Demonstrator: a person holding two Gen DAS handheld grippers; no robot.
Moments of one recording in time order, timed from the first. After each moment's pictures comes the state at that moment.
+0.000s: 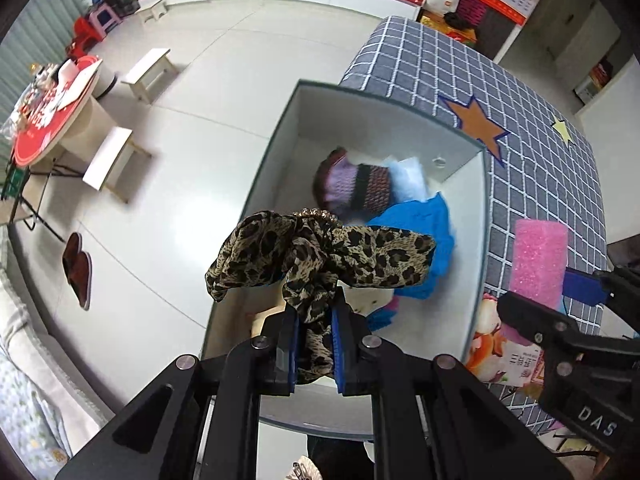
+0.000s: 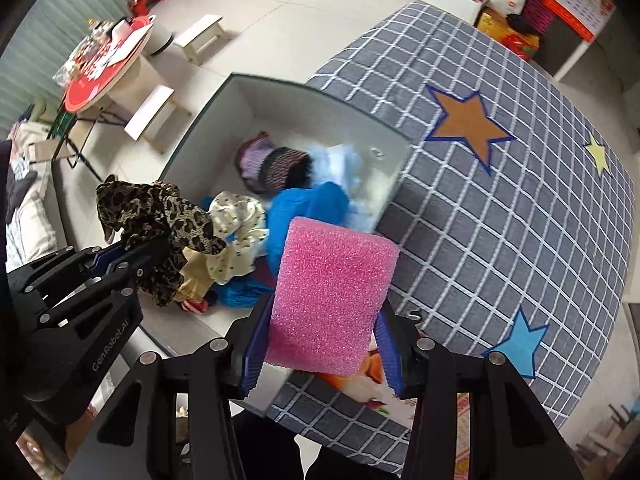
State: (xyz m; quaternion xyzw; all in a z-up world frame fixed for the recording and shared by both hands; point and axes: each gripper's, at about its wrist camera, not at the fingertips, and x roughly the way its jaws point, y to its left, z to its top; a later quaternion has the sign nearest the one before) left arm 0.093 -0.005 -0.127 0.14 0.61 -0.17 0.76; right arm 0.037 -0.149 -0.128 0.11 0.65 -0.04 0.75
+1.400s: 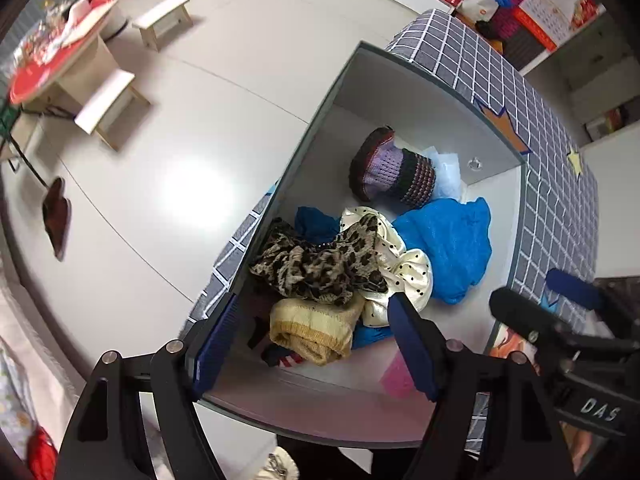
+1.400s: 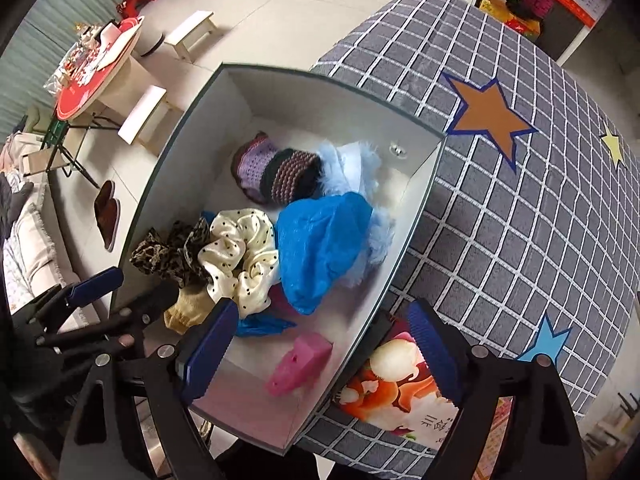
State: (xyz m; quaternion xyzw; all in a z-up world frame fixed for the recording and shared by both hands) left arm 0.114 0.022 -0.156 0.07 0.66 -0.15 0.73; right arm 0.066 -0.143 -0.156 0.14 0.65 -0.05 0.75
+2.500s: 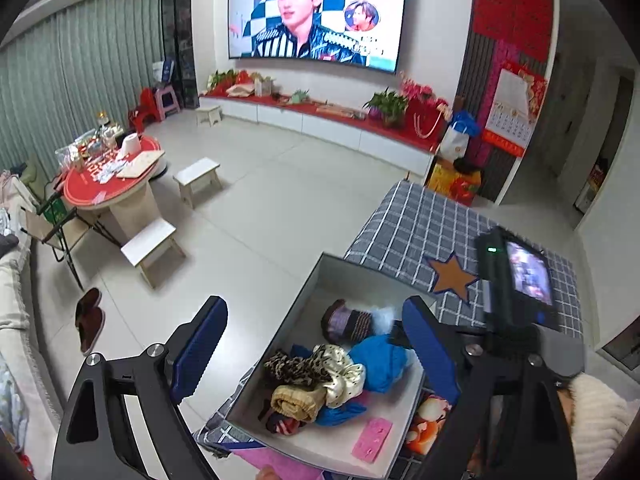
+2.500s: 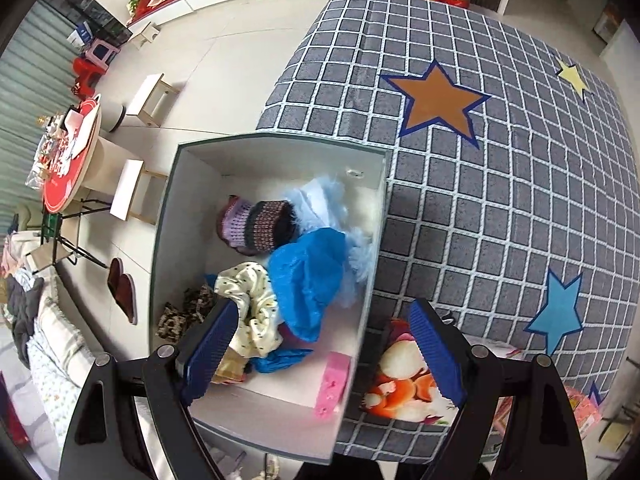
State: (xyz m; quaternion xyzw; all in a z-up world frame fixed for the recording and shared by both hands) left arm 0.037 0.022 0.010 0.04 0.38 -0.14 0.91; right arm 0.069 -0.175 -0.135 0.26 0.61 -0.13 0.74
